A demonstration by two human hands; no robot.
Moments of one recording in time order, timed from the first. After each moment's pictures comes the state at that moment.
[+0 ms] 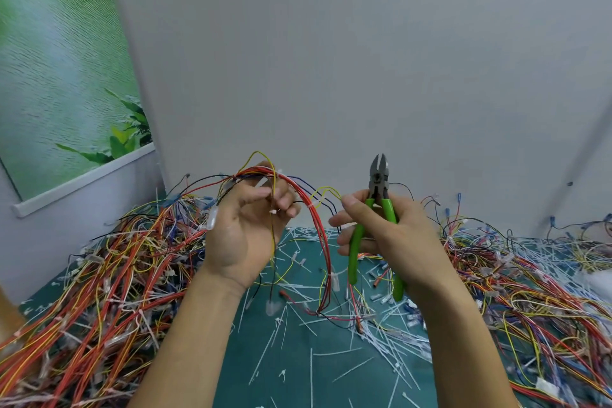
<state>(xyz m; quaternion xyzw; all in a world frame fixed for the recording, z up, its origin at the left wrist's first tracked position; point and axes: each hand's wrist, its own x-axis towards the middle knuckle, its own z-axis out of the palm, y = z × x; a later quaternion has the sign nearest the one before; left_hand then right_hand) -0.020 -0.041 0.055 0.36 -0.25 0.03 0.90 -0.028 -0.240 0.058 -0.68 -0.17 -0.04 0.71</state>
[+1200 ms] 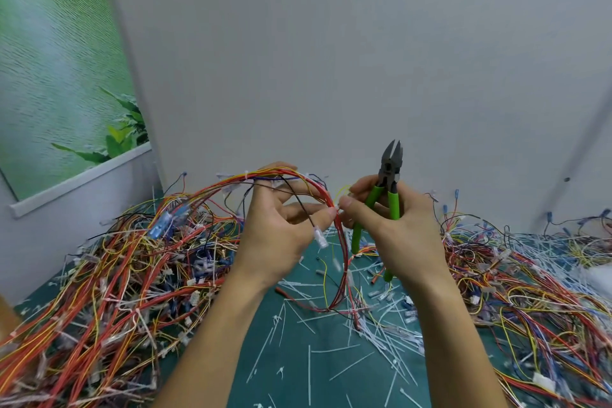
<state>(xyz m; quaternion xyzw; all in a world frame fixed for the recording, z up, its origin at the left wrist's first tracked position) -0.019 -0.073 0.041 0.64 -0.18 0.21 0.72 -0.022 -0.241 0.053 -0.67 -0.19 -0.18 0.69</state>
